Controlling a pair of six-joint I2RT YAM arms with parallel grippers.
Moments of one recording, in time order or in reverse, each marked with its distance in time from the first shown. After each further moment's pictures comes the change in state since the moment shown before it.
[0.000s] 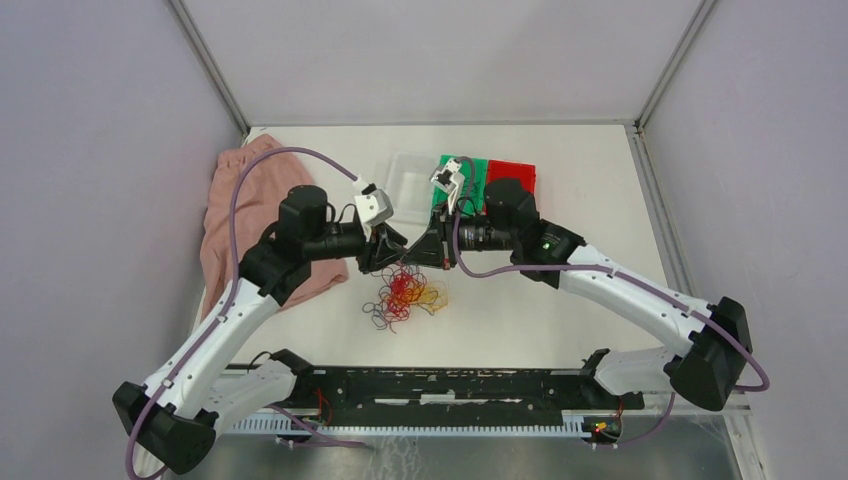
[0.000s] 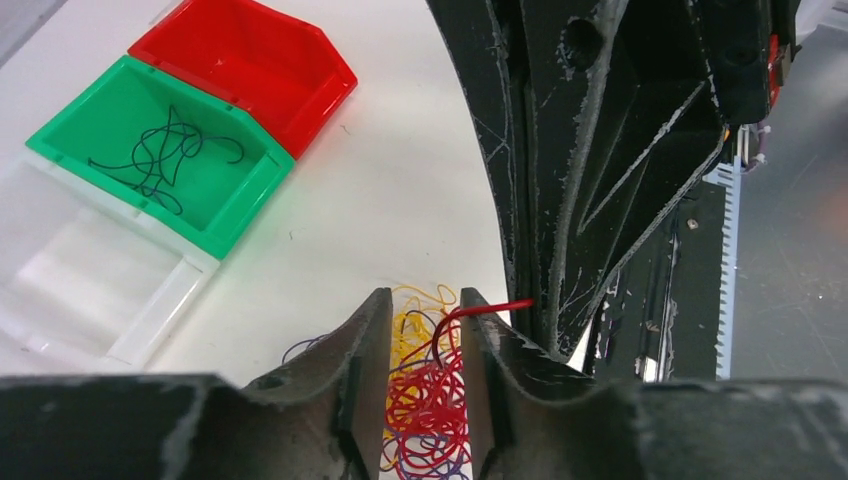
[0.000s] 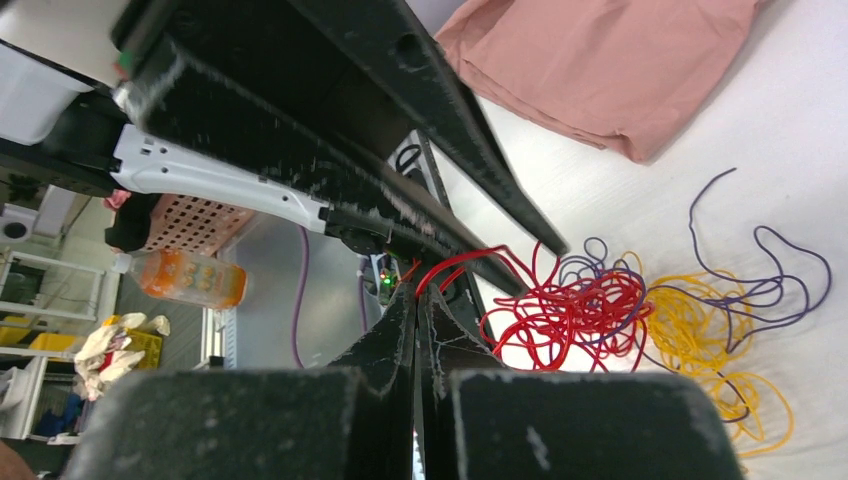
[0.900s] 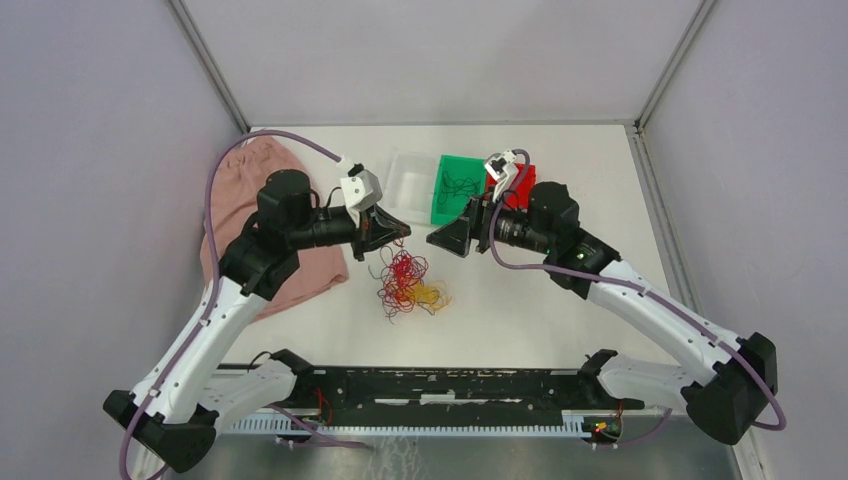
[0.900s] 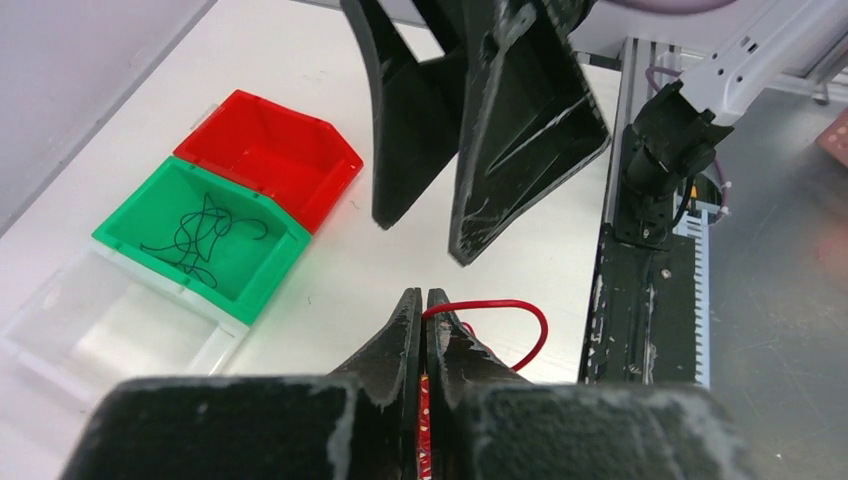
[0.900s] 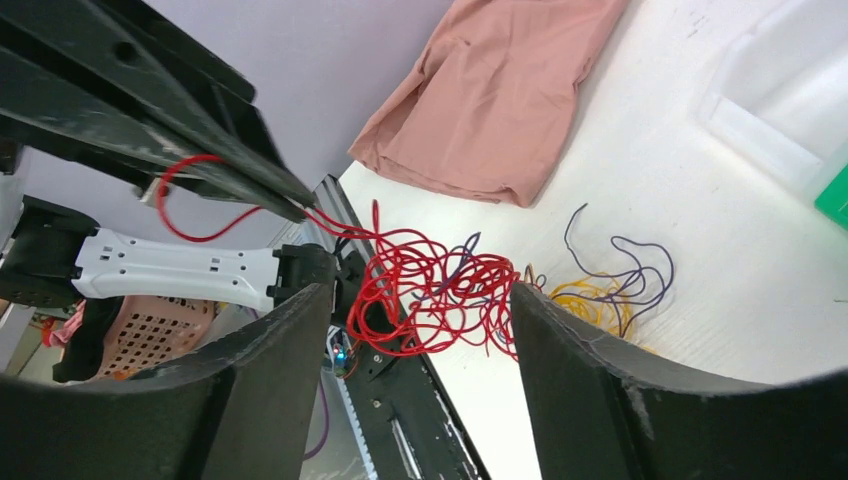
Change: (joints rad) left arm -0.005 0.011 0.168 -0.030 0.043 -0.036; right arm -0.156 -0.196 -0.156 0.050 0.140 0.063
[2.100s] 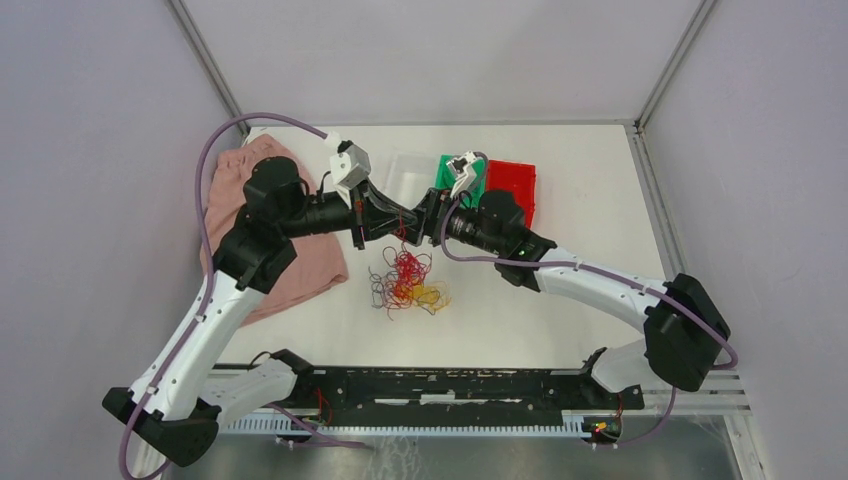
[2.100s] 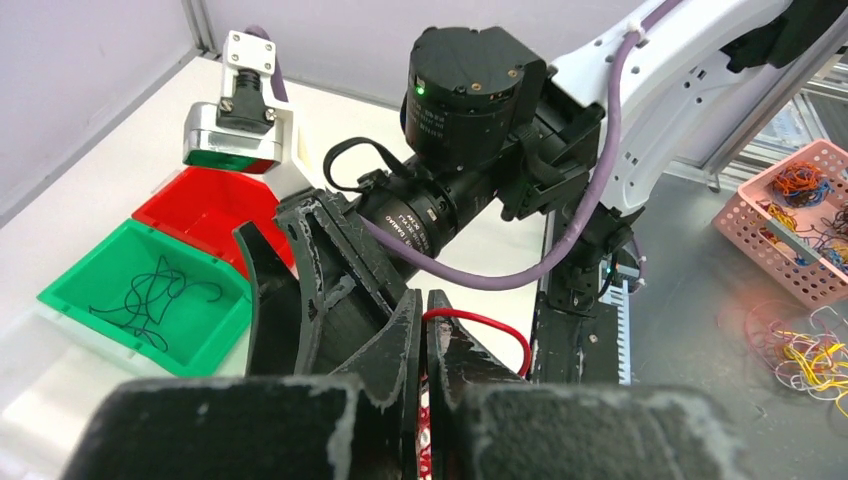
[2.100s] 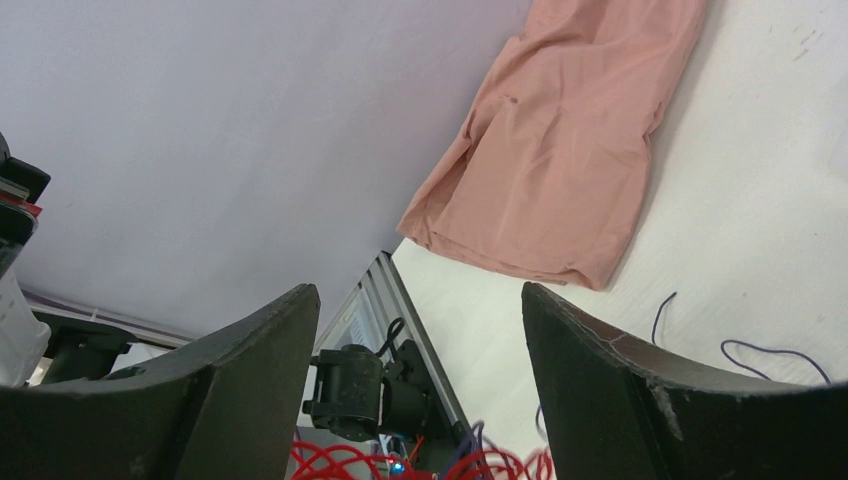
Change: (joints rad) left arm 0.001 0.036 0.100 0.097 0.071 -0.230; right arm 0.137 0.324 0.000 0.455 0.166 0.230
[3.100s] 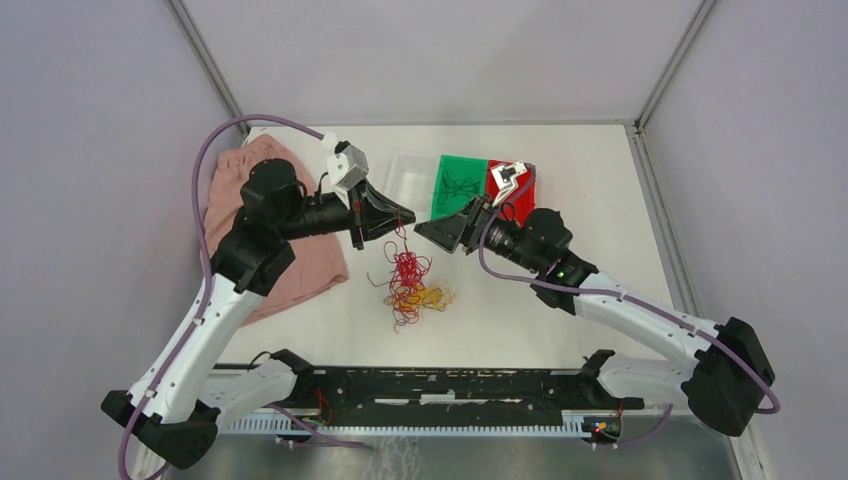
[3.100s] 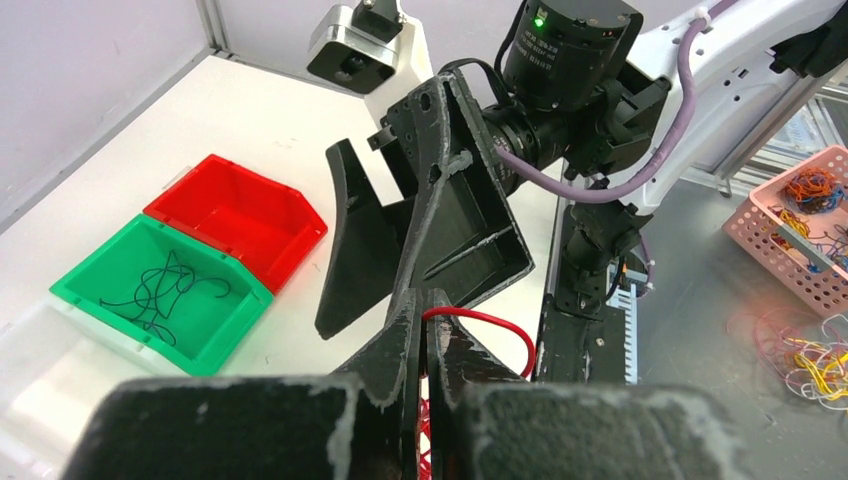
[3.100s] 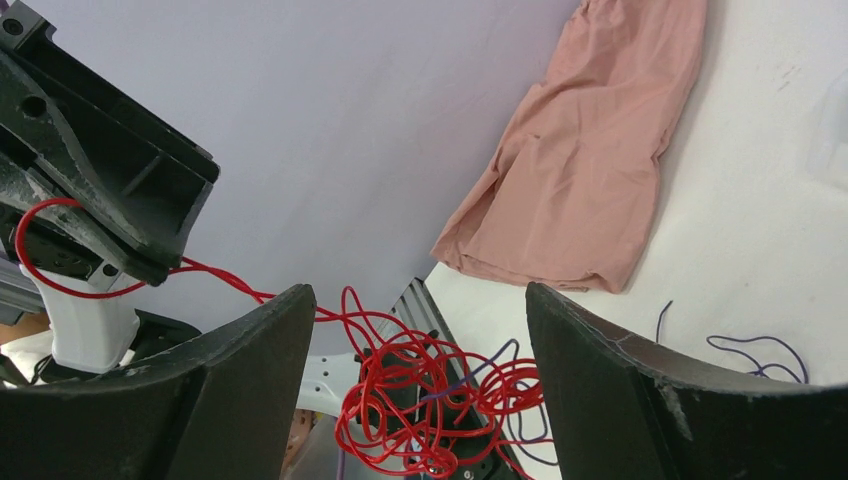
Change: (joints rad) left arm 0.000 -0.015 -0.007 0.009 -0.020 -0.005; right arm -0.046 -0.282 -0.192 0.031 0.027 0.066
